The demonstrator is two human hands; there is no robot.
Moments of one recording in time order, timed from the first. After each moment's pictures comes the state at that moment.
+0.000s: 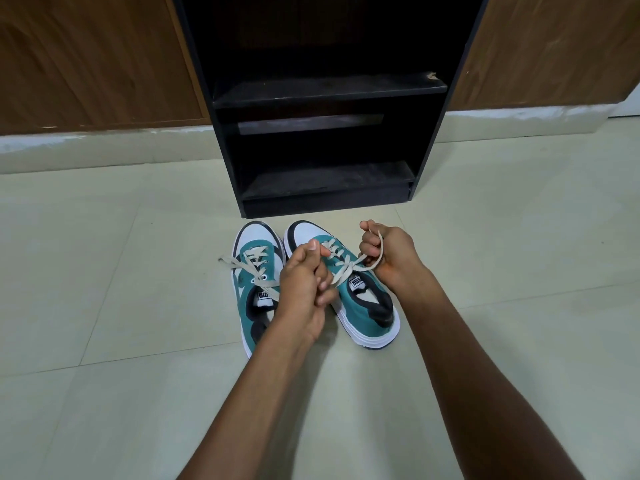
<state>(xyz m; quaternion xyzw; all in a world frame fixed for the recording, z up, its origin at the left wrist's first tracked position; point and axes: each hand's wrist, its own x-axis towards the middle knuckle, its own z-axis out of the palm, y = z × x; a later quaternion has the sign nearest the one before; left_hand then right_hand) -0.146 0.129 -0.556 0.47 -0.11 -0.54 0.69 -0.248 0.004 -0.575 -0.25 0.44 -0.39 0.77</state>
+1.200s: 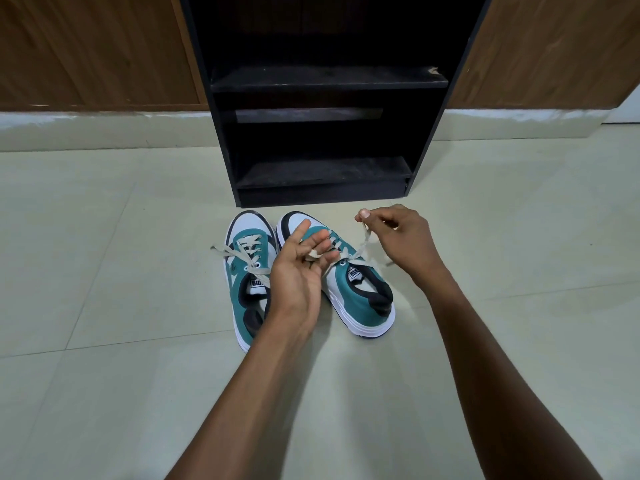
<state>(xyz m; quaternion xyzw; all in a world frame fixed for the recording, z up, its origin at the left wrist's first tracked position) -0.151 0.134 -0.551 0.36 -0.04 -0.53 0.77 -0.283 0.020 -0.549 -0.72 0.50 -0.33 0.35</state>
